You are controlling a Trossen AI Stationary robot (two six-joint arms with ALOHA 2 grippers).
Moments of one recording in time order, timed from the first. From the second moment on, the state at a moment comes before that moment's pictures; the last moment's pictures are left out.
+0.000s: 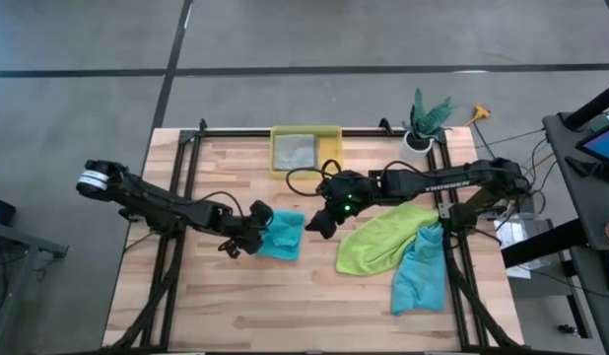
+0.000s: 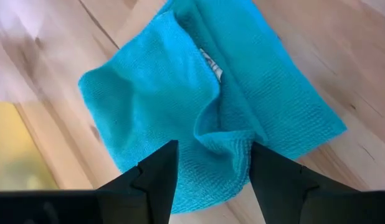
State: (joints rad) left arm -0.20 1.32 0.61 -0.28 -0.22 0.69; right arm 0.04 1.59 1.28 -0.33 -0.21 0.87
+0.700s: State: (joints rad) left arm -0.20 1.29 0.69 -0.39 -0.15 0.66; right arm 0.04 1.59 1.28 -0.33 -0.21 0.86
